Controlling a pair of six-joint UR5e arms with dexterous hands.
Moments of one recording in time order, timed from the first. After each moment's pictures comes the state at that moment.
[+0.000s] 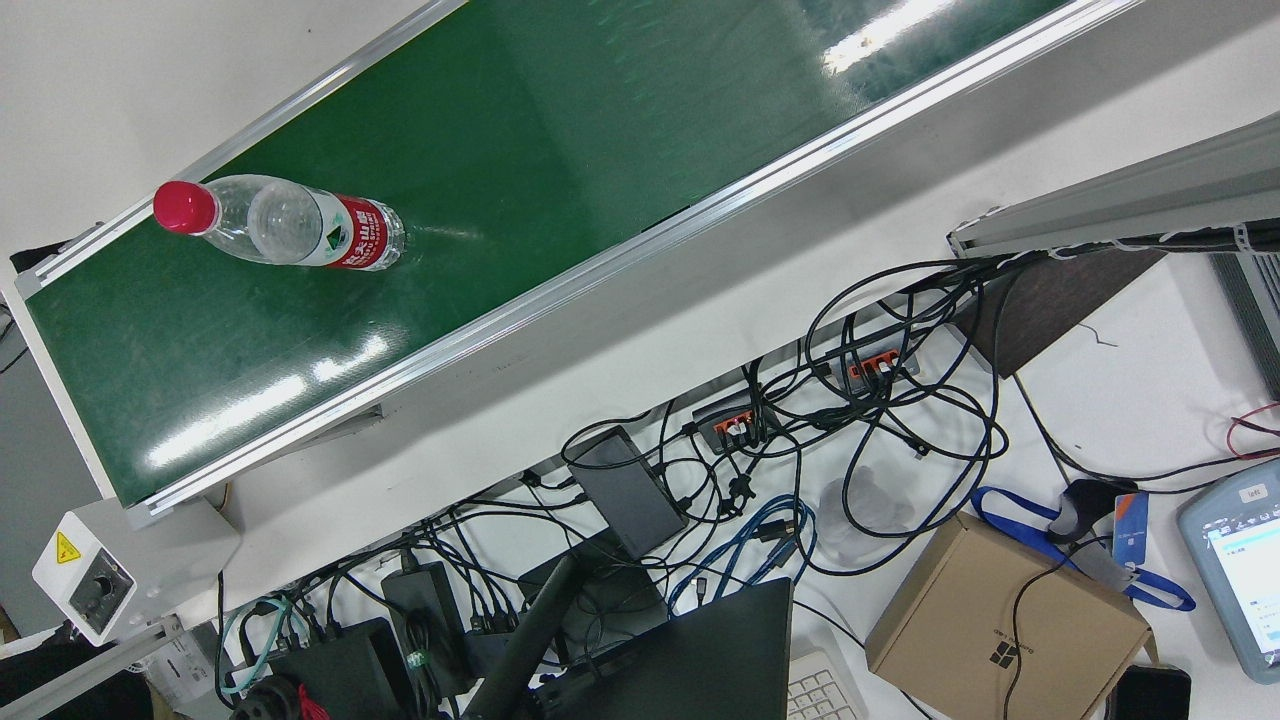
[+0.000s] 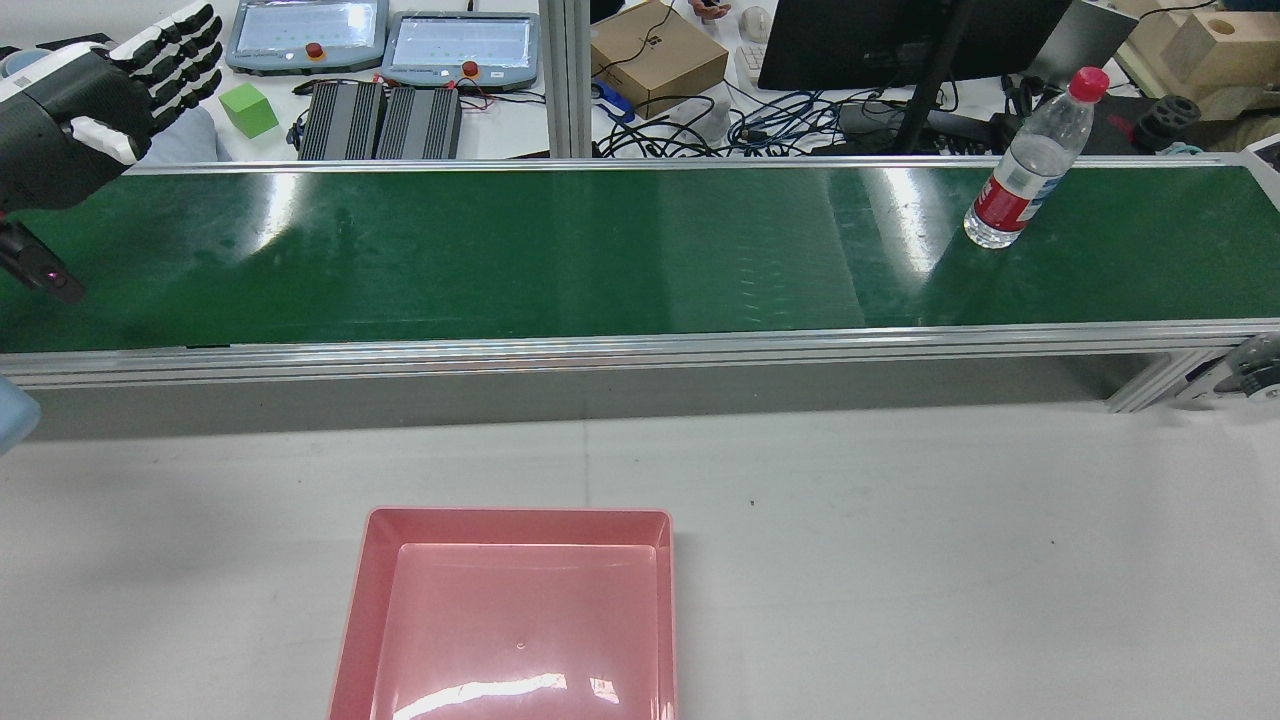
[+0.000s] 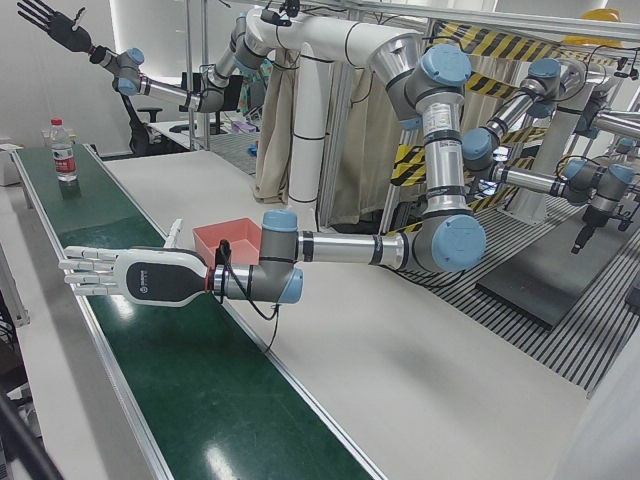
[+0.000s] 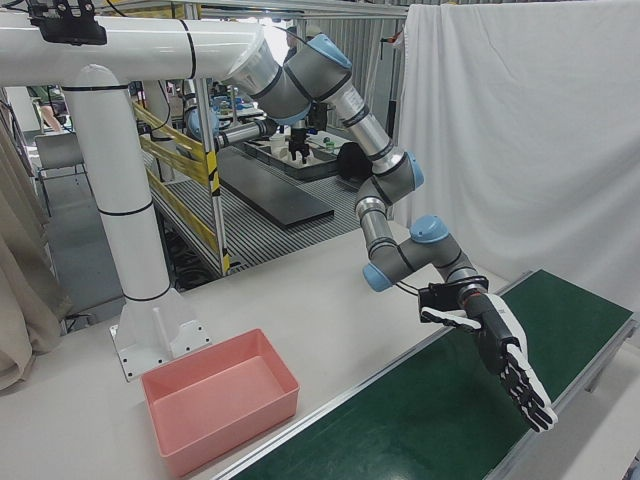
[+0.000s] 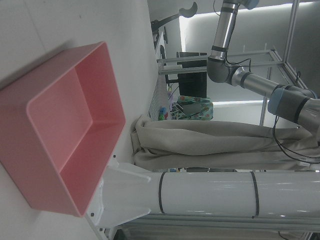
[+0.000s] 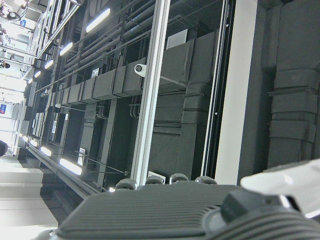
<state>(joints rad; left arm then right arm) -1.12 -1.94 -1.61 -0.05 1.57 0.28 1.97 -1.50 1.50 -2.61 -1.55 -0.04</state>
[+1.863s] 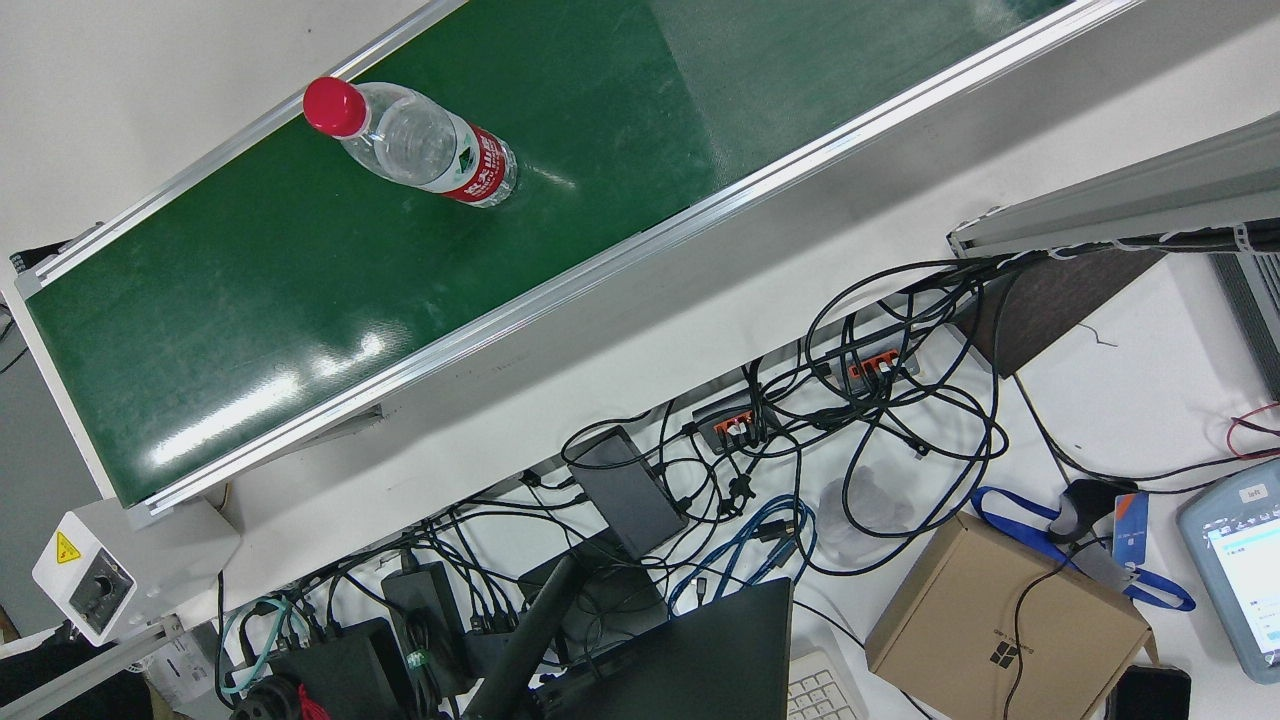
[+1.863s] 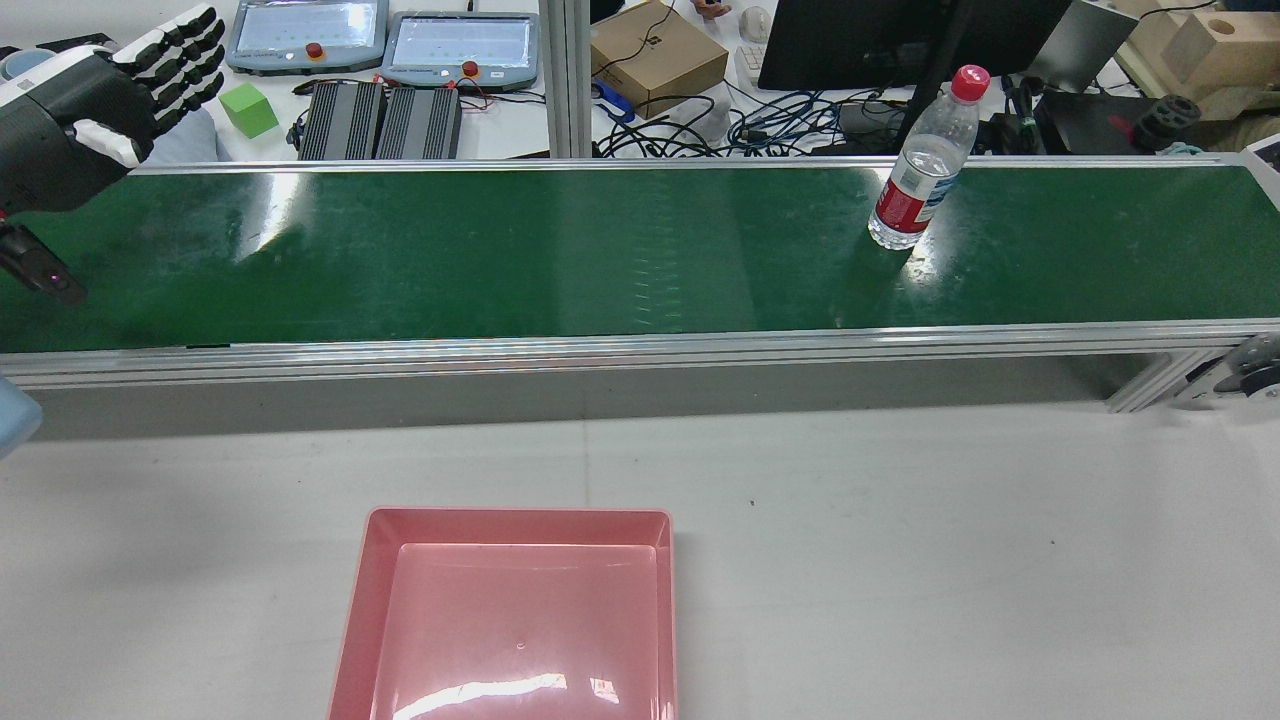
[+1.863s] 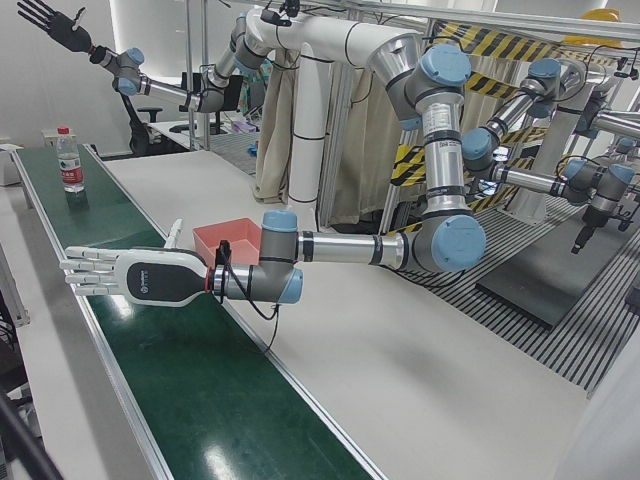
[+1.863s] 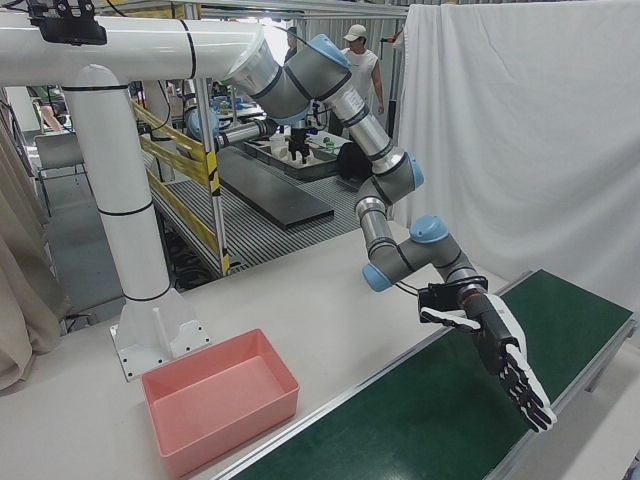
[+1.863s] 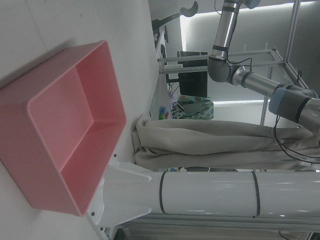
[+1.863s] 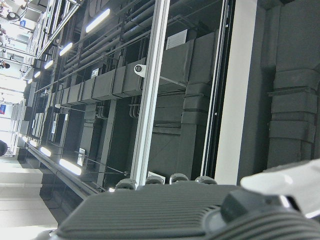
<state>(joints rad) -1.12 -1.94 -1.61 -0.05 1.57 0.29 1.97 -1.50 1.50 -2.61 -1.55 -0.04</state>
